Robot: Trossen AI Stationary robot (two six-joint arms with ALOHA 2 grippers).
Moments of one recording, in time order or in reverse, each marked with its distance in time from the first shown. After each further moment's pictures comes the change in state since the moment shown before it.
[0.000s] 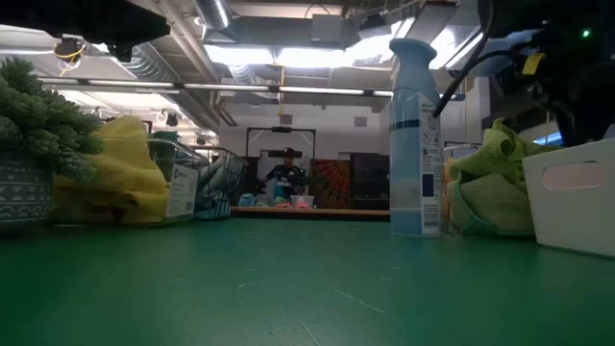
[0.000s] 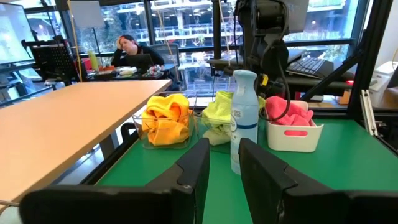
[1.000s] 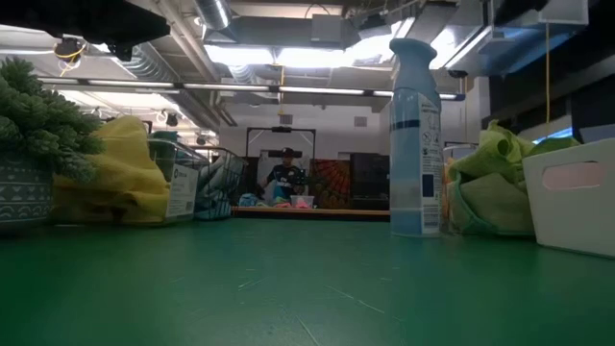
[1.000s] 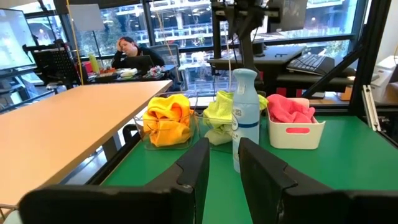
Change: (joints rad) left arm 0.000 0.000 0.000 -0.001 0.000 0.029; right arm 0.000 -0.337 0.404 0.071 0.252 -0.216
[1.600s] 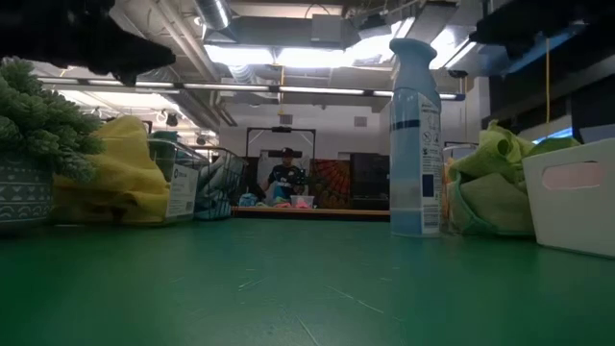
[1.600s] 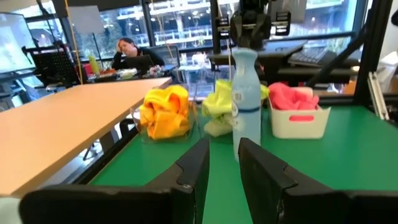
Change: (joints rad) left arm 0.000 0.002 -0.174 0.191 0.000 0.018; right arm 0.000 -0.400 -0.700 0.927 -0.113 -0.277
